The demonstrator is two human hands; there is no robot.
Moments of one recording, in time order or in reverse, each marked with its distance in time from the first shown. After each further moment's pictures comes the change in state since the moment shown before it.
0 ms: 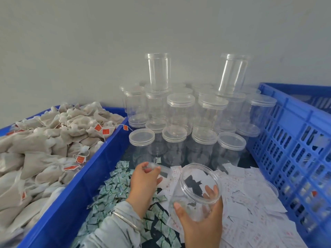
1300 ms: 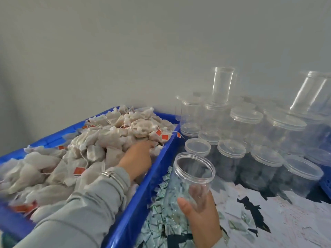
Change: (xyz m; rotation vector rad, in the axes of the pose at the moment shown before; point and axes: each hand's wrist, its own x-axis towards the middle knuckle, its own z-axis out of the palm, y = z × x) left_hand 0.069 0.087 -0.169 1.232 0.042 0.511; right_hand -0.032 -0.013 0.103 0.141 -0.622 0.252
